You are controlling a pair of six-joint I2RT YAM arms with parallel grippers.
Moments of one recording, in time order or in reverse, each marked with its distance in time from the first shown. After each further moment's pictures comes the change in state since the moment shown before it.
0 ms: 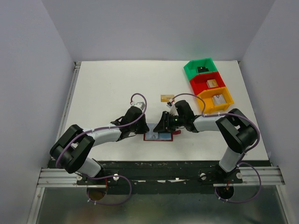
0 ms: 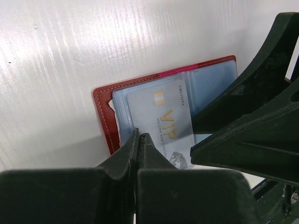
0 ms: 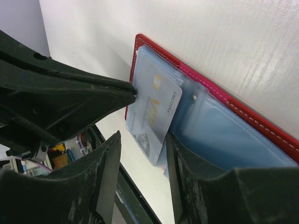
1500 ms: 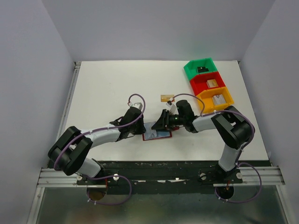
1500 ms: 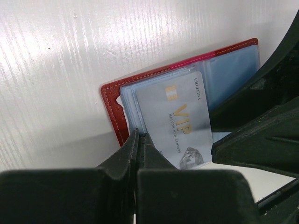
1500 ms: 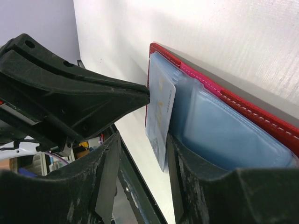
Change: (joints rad) left arm 0.000 -0.029 0.000 -0.087 -0.085 -0.011; right arm -0.023 0.067 -0.022 0.214 -0.098 0.113
